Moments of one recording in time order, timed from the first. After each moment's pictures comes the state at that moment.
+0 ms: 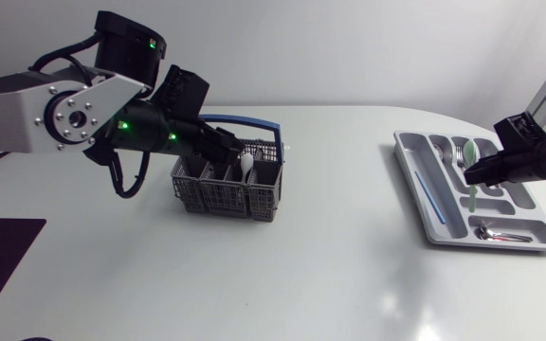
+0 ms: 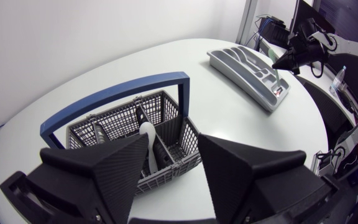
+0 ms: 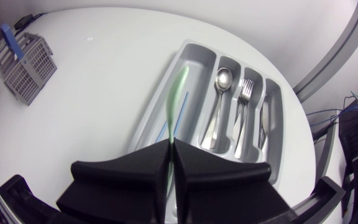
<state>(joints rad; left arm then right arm) -0.46 1.50 1.10 -0.27 0.21 0.11 -0.40 1.56 1.02 -0.40 -0.31 -0.58</state>
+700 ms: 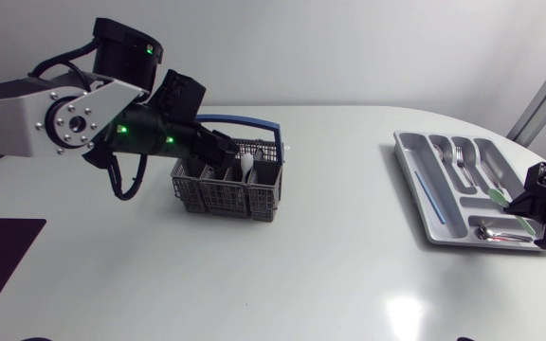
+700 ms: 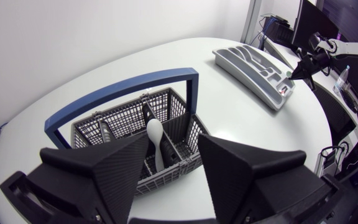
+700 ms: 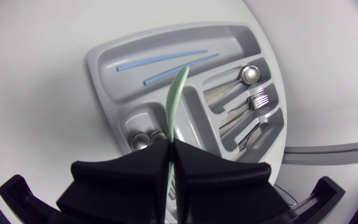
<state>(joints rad) -0.44 1.50 1.08 -0.25 0.20 0.12 -0.67 1.67 1.04 -0.57 -0.37 -1.66</state>
